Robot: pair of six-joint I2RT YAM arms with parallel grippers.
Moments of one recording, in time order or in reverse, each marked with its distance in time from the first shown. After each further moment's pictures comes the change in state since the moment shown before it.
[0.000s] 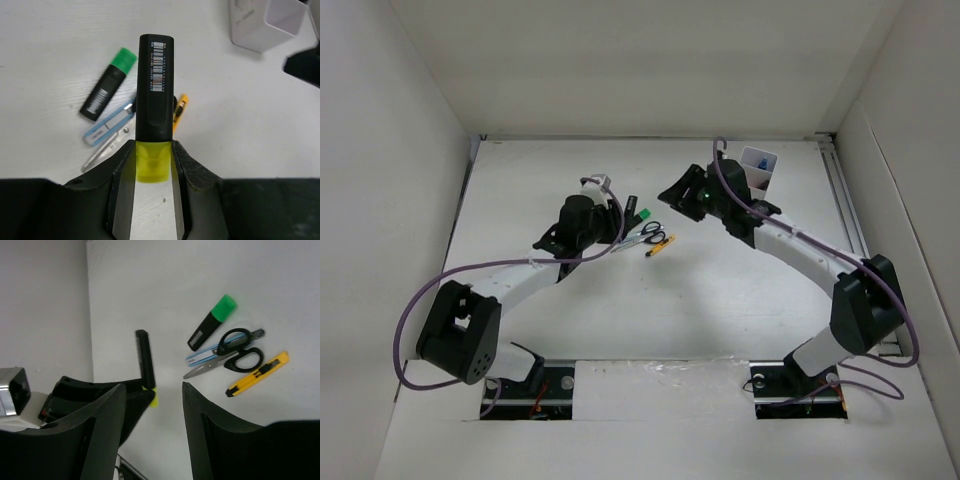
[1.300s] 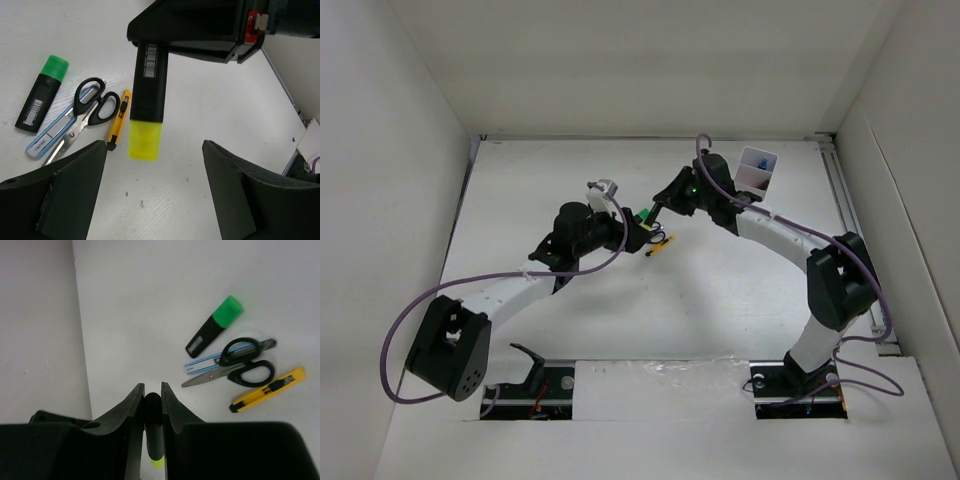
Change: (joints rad) left arm -0.033 -0.077 -0.071 0.117 0.229 -0.002; right arm 0.011 0.189 0.120 0.016 -0.050 0.007
